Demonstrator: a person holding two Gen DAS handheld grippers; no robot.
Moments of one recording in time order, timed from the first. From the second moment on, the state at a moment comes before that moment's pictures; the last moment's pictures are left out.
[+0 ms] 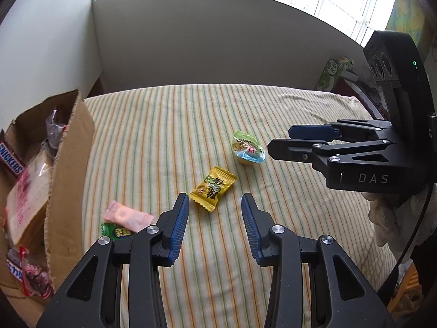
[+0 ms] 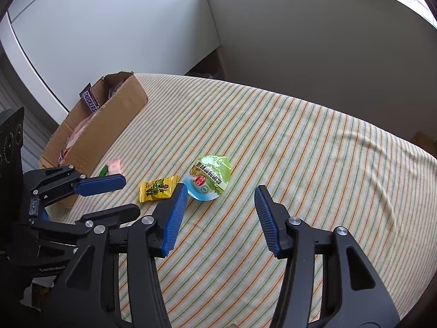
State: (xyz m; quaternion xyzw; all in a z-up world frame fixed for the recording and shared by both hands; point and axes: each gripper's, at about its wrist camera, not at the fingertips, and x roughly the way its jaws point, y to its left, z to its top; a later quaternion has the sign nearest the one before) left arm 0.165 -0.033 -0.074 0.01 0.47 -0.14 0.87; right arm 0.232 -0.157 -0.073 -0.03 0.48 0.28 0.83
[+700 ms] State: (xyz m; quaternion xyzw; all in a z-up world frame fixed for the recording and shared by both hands) left arm 0.181 -0.043 -0.095 0.02 0.48 -0.15 0.87; right arm 0.241 -0.138 -0.086 -0.04 0.48 0.30 0.82
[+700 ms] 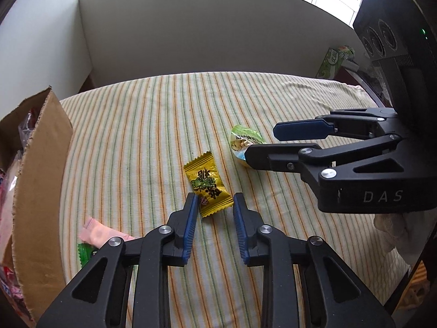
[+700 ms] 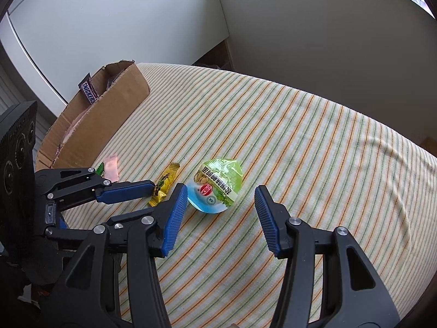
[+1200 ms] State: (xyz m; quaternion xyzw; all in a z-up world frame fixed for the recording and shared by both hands) left arm 0.183 -0.034 -0.090 0.01 0.48 -0.13 0.87; right arm 0.244 -0.129 -0.089 -0.06 0.49 0.30 0.82
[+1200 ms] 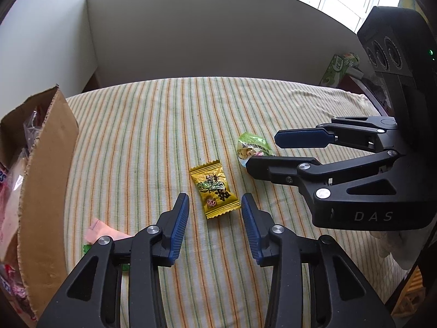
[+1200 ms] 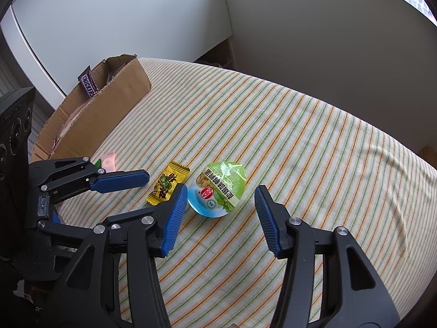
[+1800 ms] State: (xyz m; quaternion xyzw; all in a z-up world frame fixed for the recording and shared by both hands) left arm 0.193 -0.032 -0.097 0.00 0.48 -0.12 0.87; right arm 0.249 -0.123 -0.097 -0.08 0.49 0.27 0.82
